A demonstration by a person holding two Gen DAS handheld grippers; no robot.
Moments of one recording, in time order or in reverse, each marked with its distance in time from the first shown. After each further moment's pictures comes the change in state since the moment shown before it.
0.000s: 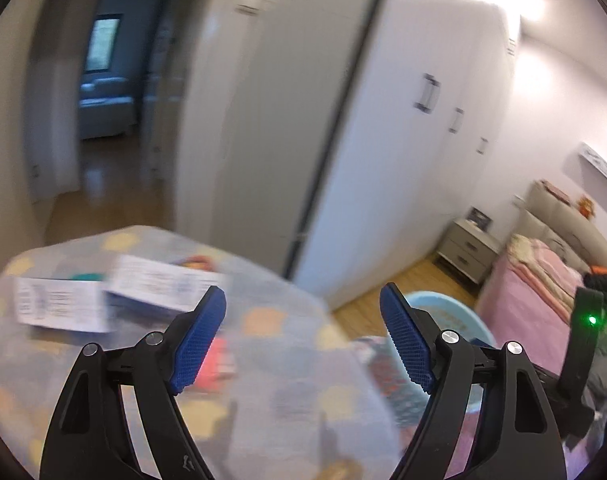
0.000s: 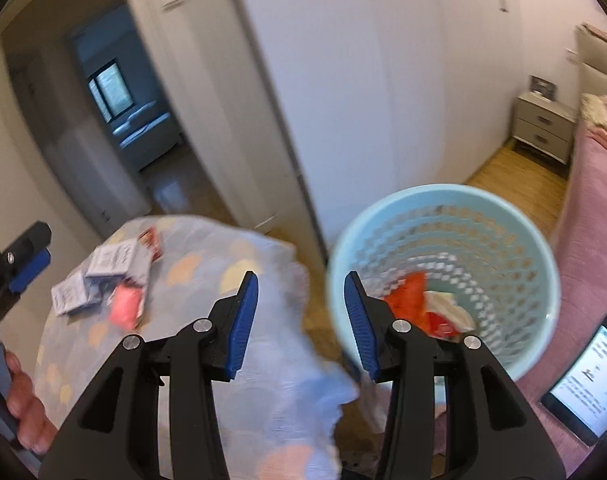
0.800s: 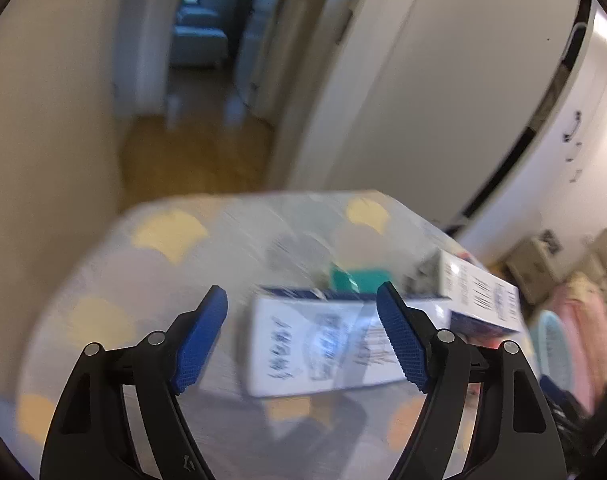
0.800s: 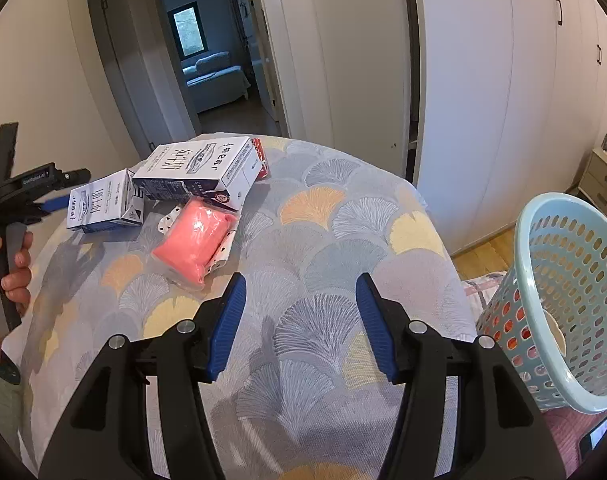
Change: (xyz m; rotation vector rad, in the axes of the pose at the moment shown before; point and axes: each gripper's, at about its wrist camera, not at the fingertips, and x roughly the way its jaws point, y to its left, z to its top) left arm 0.029 0.262 0.004 -0.240 0.191 0.159; right arm 0.086 0.127 -0.061 -0.260 0.061 0.133
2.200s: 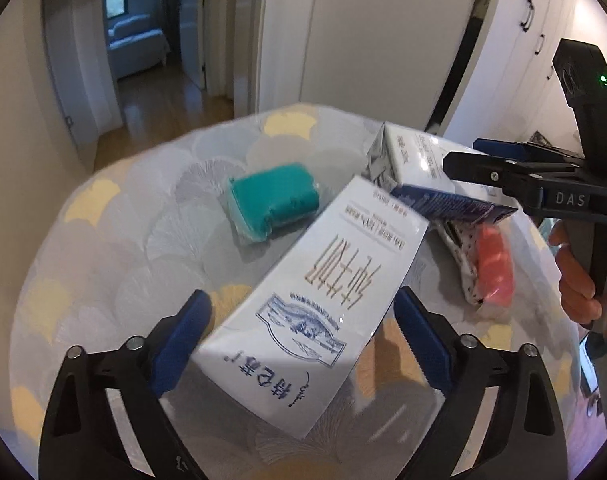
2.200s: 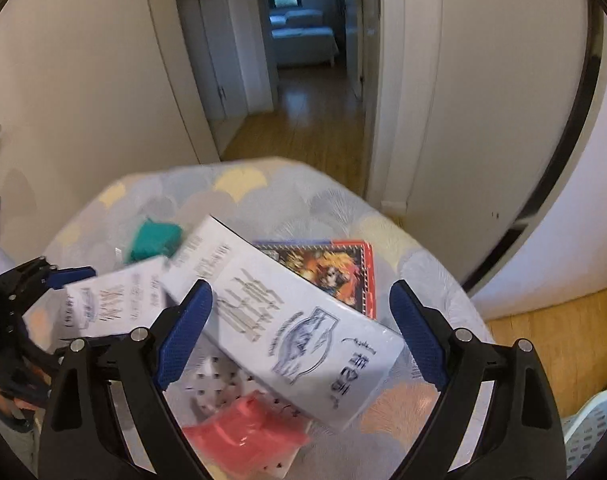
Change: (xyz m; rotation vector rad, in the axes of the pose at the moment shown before) left arm 0.024 -0.056 -0.056 0.283 0.159 0.052; right arm 0.105 0.074 0.129 -0.303 0.158 0.189
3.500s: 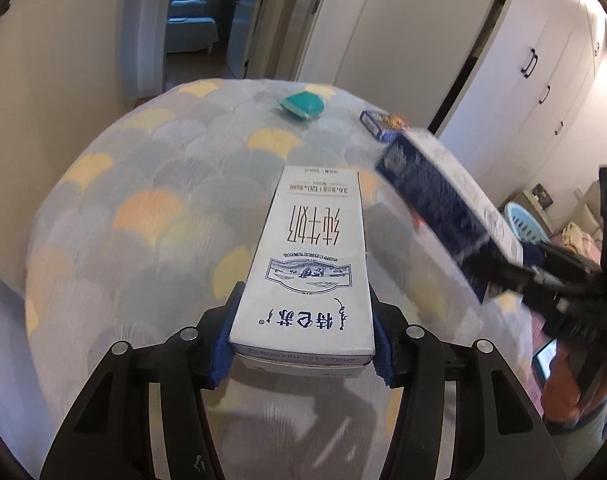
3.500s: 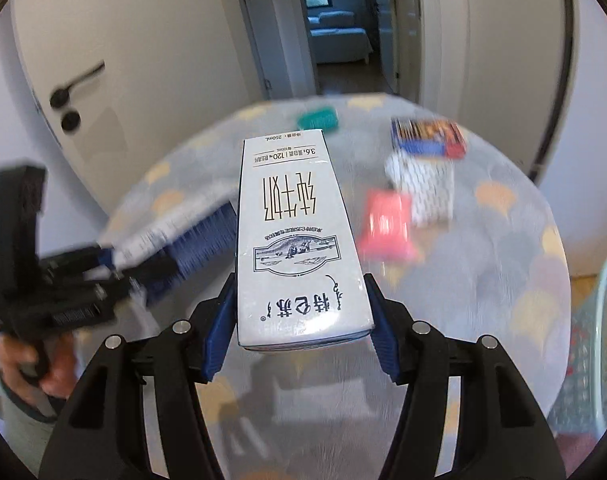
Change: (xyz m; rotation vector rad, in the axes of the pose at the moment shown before) left arm -0.118 -0.008 -0.152 -0.204 -0.090 0.001; right arm -0.121 0.114 -0.166 -0.033 -0.007 0.082
